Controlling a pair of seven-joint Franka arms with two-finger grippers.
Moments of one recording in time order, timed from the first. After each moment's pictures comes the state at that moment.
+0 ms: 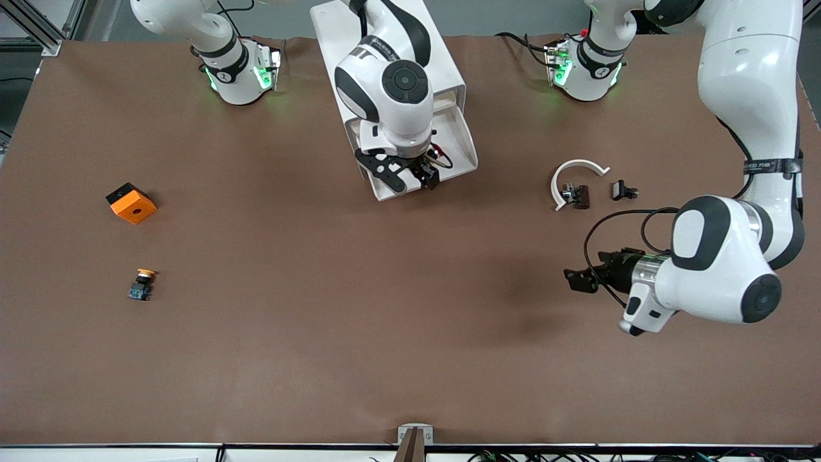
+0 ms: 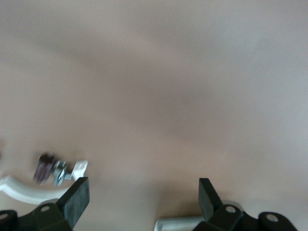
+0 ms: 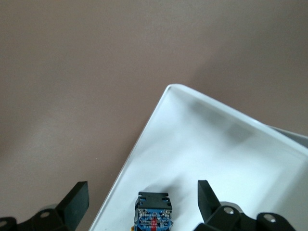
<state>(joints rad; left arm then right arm) -0.02 0.69 -0.15 -1.23 -0.26 1.65 -0.53 0.92 0.48 -0.06 -1.56 0.09 1.98 1.57</state>
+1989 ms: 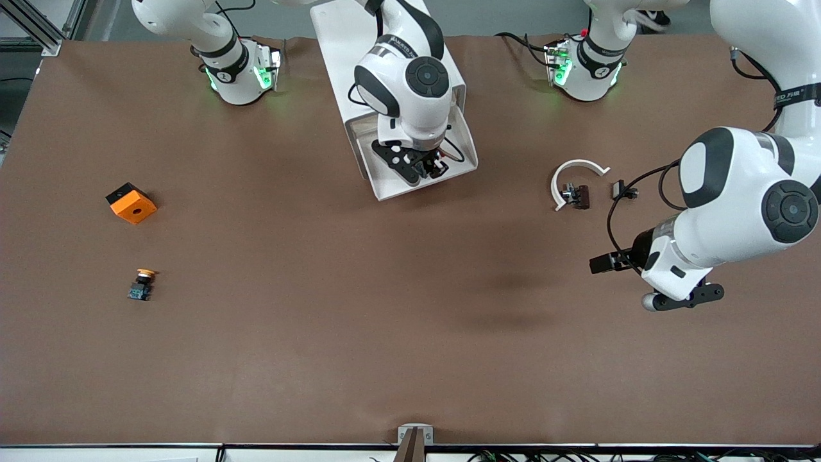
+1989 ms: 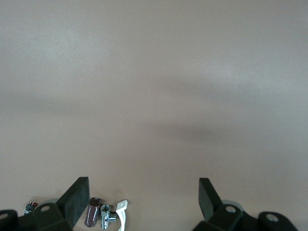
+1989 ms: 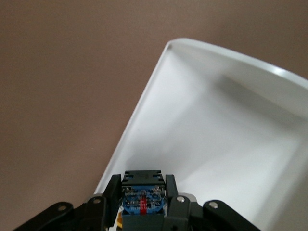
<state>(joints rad) -0.06 0.41 -0.12 -1.51 -0.09 1.85 -0.33 0.98 0.51 -0.07 -1.54 0.09 1.99 1.65</state>
